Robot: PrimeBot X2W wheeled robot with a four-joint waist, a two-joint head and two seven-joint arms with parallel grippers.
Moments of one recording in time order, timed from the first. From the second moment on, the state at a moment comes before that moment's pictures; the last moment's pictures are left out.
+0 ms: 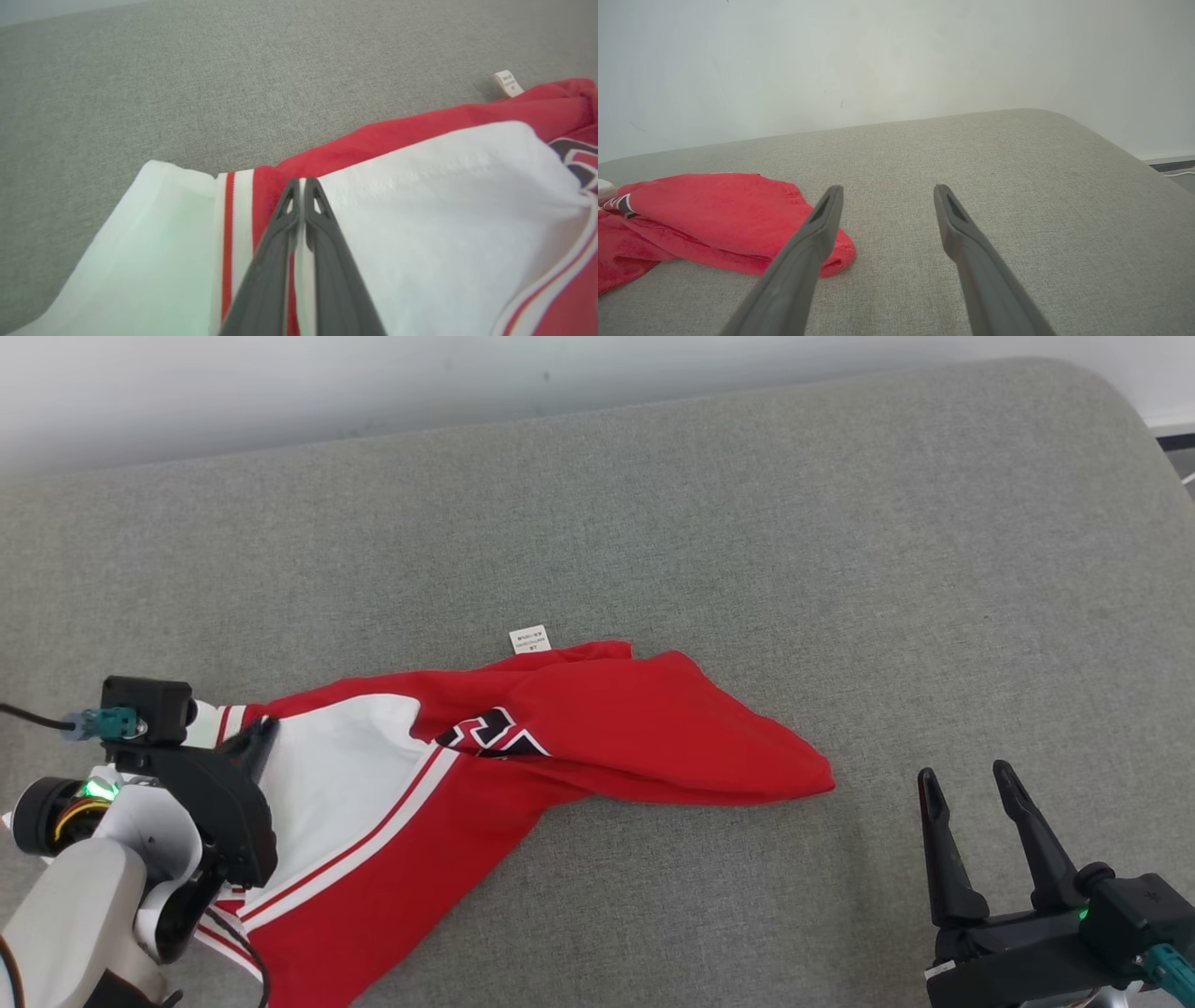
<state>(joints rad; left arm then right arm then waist) -0.64 0.43 -0.38 0.39 -0.56 -0.04 0.28 -0.02 -0.19 0.18 -0.10 0.22 0.13 -0.19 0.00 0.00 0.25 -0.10</state>
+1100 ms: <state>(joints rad) -0.36 0.36 -0.35 0.02 -0.50 0.20 0.04 -0.04 -0.28 0.19 -0.05 0.25 0.13 -0.12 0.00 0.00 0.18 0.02</state>
